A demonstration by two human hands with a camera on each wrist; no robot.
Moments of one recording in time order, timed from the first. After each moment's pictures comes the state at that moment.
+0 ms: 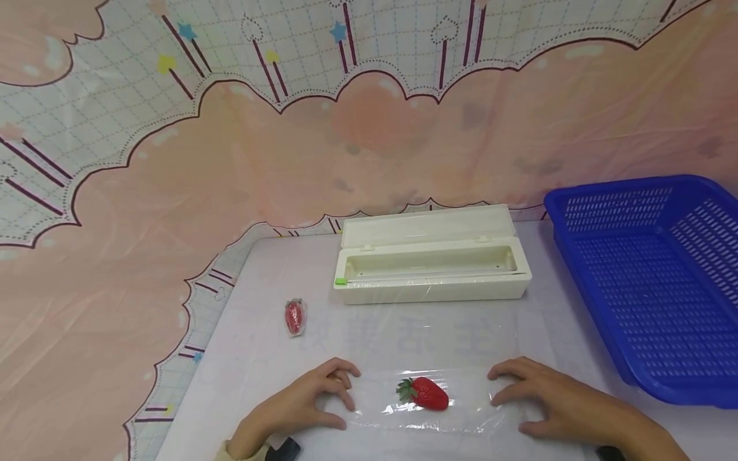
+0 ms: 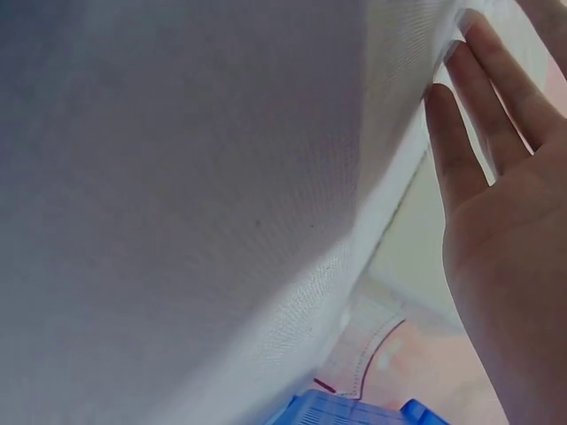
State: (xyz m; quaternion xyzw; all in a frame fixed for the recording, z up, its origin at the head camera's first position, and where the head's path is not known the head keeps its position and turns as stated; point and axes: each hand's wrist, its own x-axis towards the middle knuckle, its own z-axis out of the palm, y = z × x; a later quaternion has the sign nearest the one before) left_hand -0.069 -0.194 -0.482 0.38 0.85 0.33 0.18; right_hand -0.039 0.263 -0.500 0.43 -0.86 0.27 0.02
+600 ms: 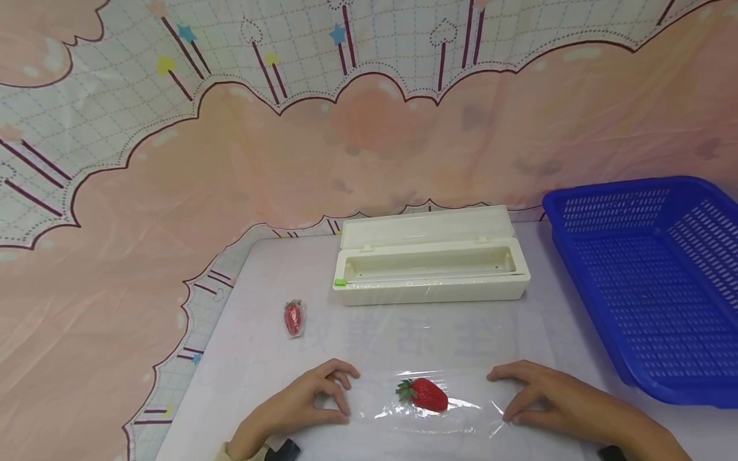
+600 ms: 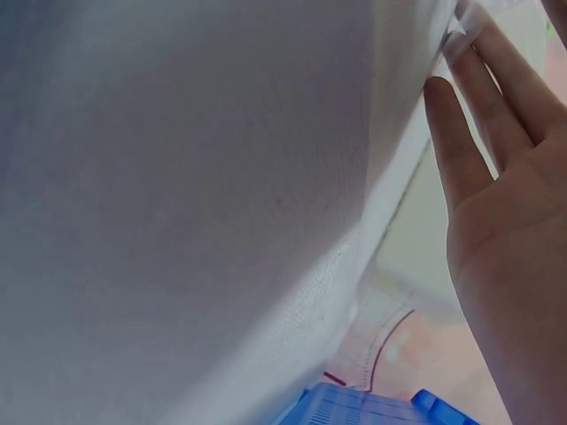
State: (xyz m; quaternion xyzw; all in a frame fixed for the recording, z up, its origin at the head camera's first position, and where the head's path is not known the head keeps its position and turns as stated) left_hand -0.068 -0.195 -0.485 0.36 0.84 0.37 0.18; right_hand -0.039 0.269 -0.498 0.39 -0.86 0.34 -0.05
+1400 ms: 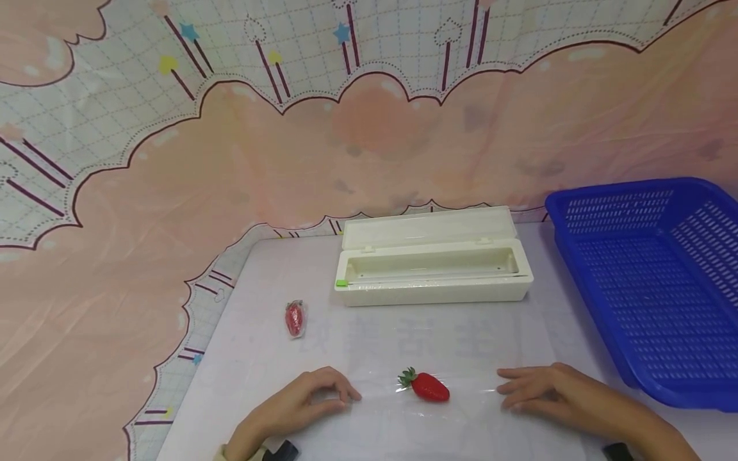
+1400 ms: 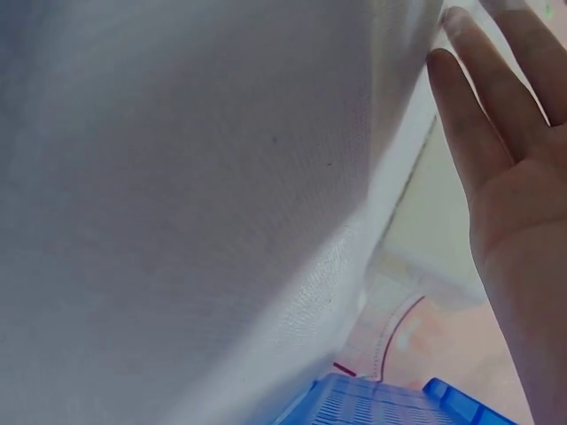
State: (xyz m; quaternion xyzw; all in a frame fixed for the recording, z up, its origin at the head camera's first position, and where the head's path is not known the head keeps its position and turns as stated) left_hand -0.069 -0.200 -0.484 0.35 0.81 0.42 0.20; right_hand -0.051 0.274 -0.488 0.38 -0.82 0.41 -0.13
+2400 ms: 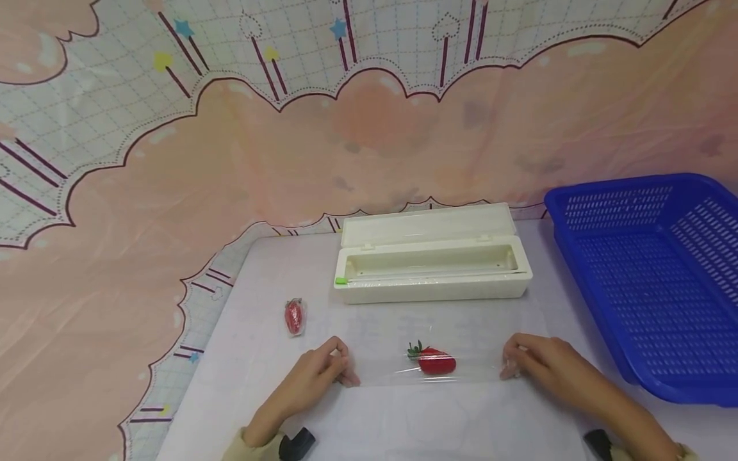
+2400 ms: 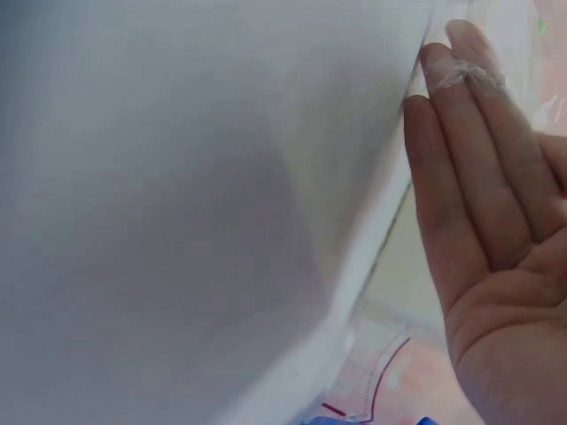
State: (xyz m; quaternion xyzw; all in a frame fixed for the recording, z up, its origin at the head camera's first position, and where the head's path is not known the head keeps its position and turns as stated) left_hand -0.084 -0.171 -0.472 0.19 0.88 0.40 0.16; right_hand -0.064 0.252 -0.475 0.19 -0.91 0.37 -0.07
